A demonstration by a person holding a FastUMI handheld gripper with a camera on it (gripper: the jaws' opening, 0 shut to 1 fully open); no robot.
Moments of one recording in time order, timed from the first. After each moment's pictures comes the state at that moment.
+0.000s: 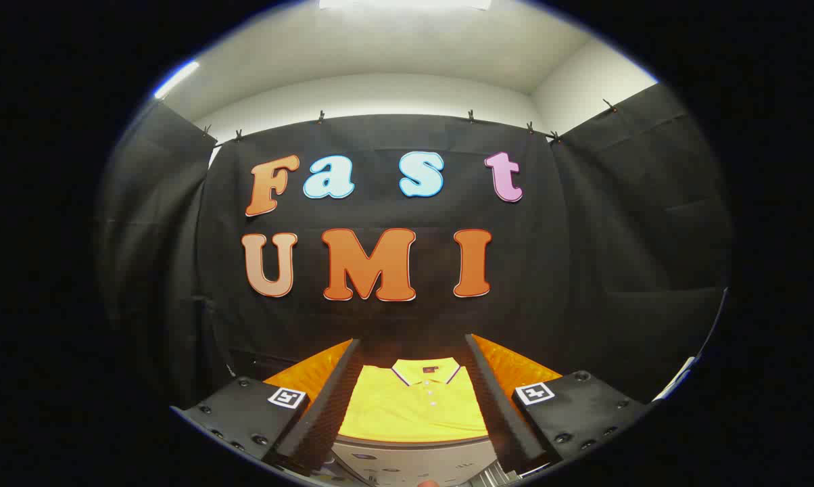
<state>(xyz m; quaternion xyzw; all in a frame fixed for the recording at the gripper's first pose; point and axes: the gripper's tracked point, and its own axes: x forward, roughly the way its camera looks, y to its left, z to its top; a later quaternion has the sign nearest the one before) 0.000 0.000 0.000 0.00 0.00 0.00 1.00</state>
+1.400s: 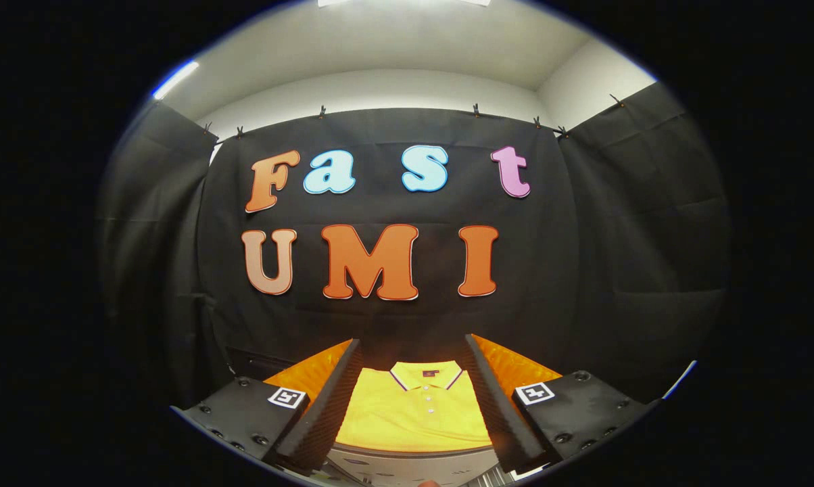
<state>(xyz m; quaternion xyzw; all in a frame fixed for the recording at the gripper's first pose) 0.035 -0.017 -0.003 0.00 0.01 0.02 1.00</state>
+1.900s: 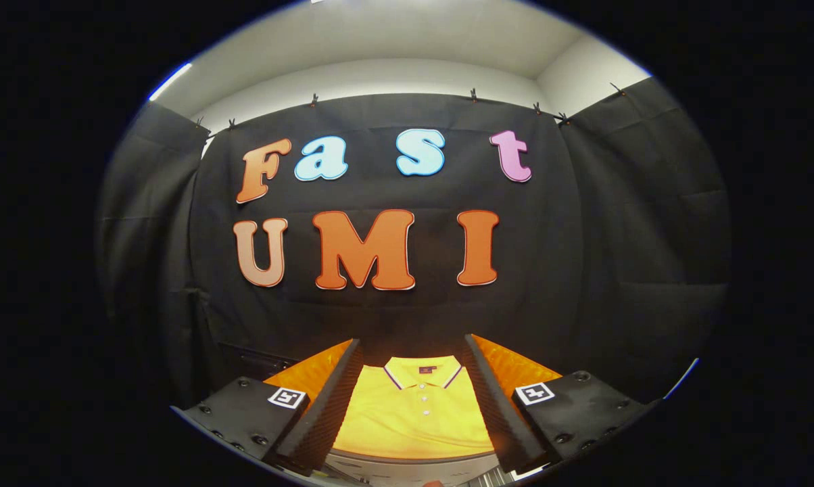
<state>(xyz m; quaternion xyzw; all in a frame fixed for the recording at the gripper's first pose) 0.086 -0.036 -0.033 0.00 0.04 0.02 1.00</state>
